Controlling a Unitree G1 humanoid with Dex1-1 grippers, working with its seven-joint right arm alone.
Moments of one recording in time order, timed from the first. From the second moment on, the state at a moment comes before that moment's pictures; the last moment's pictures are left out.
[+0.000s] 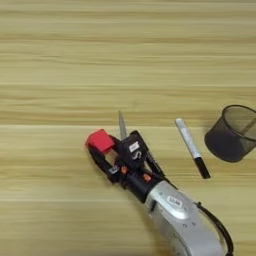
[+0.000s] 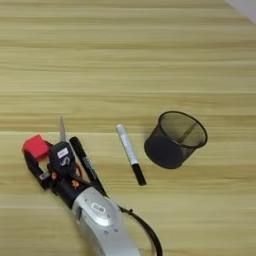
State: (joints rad) arm 0.28 -0.15 0.25 -0.34 0.14 0.22 0.40
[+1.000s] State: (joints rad) arm 0.27 -0.15 0.23 -0.30 0.21 0.32 0.41
